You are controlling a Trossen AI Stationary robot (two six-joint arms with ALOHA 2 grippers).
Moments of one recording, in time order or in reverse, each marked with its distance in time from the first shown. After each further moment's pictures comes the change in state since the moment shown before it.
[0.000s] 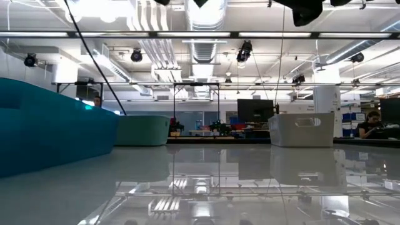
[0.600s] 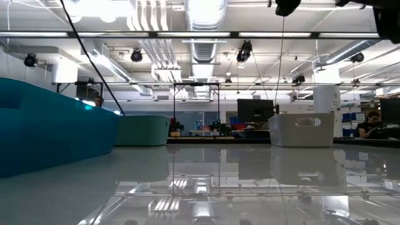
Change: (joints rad) left arm 0.000 -0.059 -0.143 0.408 -0.020 0.079; right arm -0.058 0.309 0.003 0.797 -0.009 -0.314
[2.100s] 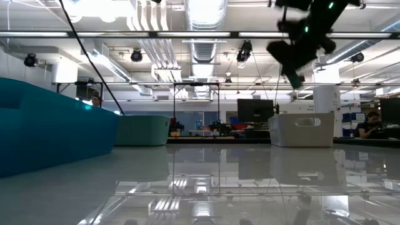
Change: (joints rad) left arm 0.019 -0.019 0.003 -0.079 -0.072 -0.032; right arm -0.599 -0.497 0.323 -2.191 0.388 1.000
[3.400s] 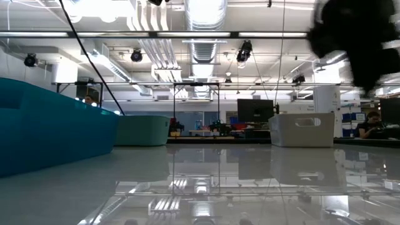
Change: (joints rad) left arm 0.000 0.000 -0.002 -0.006 0.000 -0.026; right arm 0.328 0.038 -0.057 -0.091 -0.988 0.559
